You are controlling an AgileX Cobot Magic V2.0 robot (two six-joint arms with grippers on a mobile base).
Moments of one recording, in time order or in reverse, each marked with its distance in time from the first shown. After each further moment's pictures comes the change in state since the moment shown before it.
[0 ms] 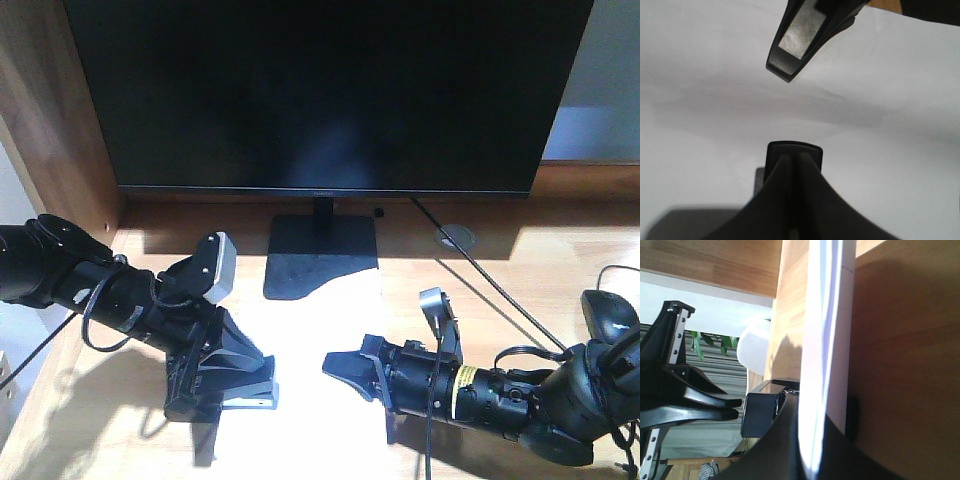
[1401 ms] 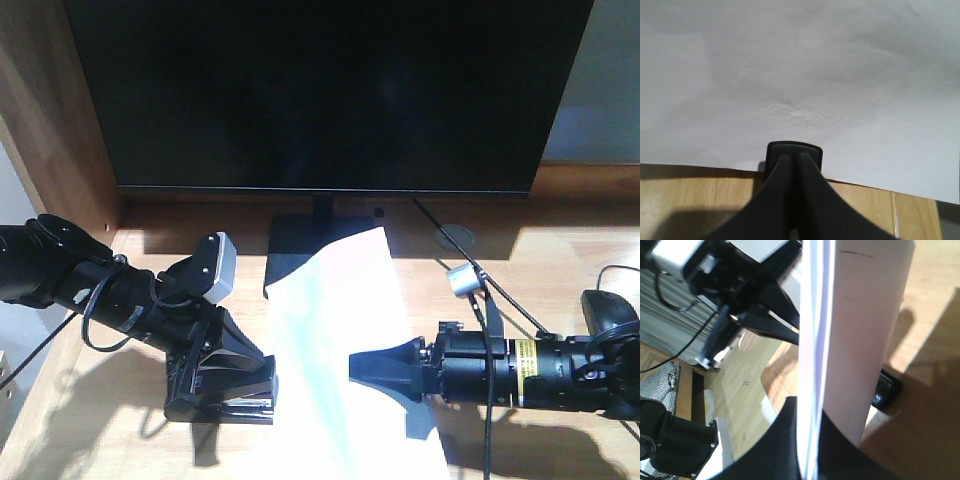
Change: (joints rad) left arm 0.000 0.000 0.000 0.000 0.000 0.000; right arm -0.177 -0.276 0.004 -0.512 -0.007 -0.085
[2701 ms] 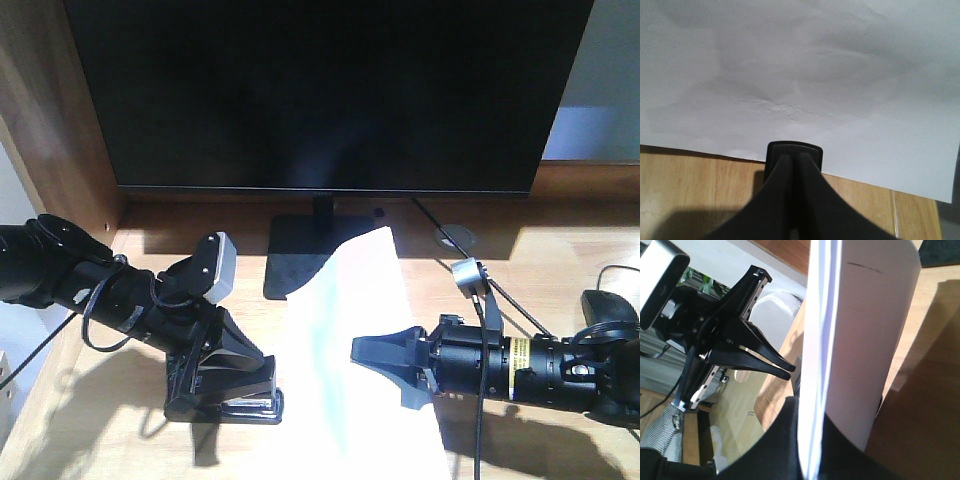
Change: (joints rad) left arm 0.000 0.000 0.000 0.000 0.000 0.000; right arm 0.000 0.058 0.000 0.134 0.013 0.016
